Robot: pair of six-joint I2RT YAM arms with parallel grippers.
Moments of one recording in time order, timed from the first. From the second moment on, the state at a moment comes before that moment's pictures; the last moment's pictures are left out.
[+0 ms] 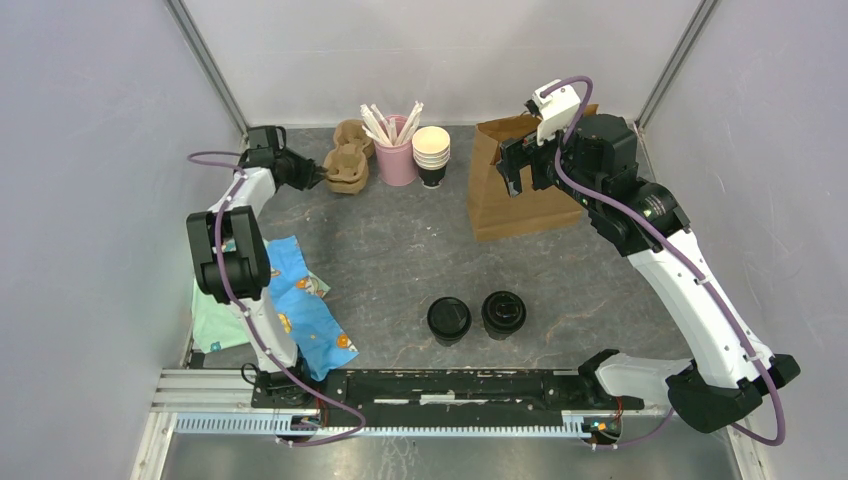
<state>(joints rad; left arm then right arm) 0.14 1.92 1.42 -0.29 0.31 -0.98 0.54 1.21 1.57 -0.65 0.08 -0.09</state>
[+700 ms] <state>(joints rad) 0.12 1.90 1.44 -0.36 0.24 -0.97 0.54 1.21 1.57 -0.65 0.08 -0.09</state>
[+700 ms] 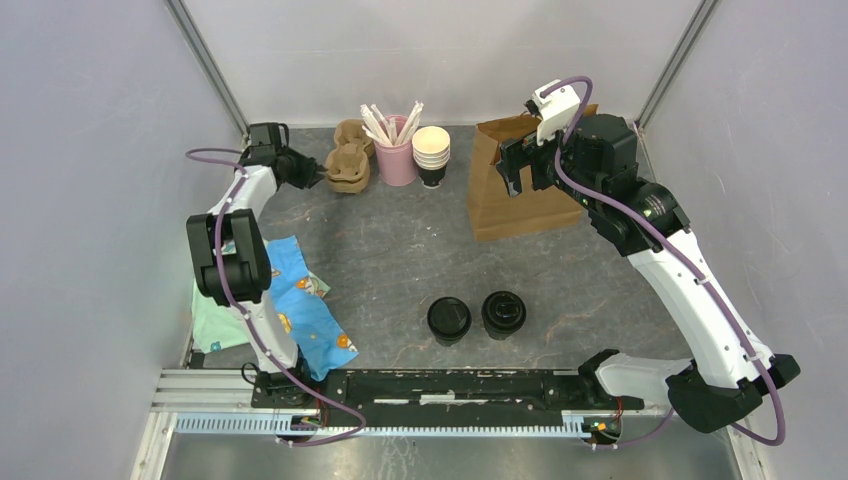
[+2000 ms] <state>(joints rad) 0.11 1.96 1.50 -0.32 0.24 -0.97 0.54 1.21 1.57 -0.65 0.07 -0.09</state>
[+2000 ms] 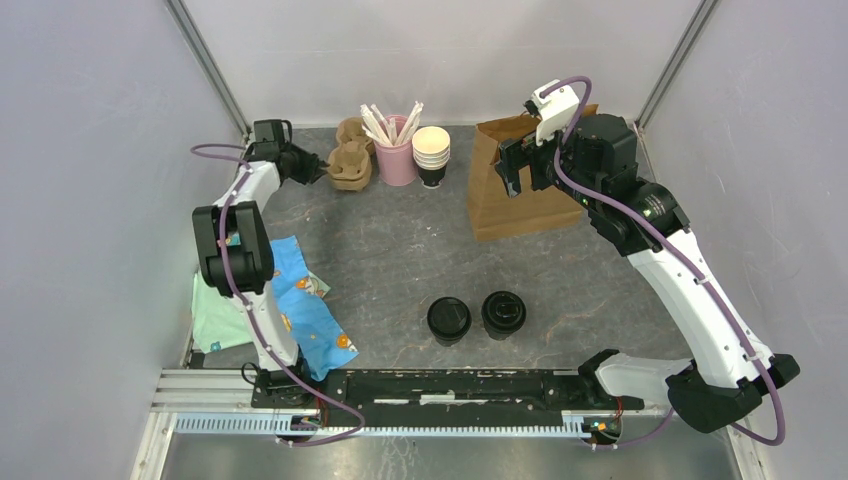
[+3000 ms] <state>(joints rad) 0.02 2.11 1.72 -0.59 0.05 -0.75 0.54 1.21 1.57 -0.64 0.06 -0.09</state>
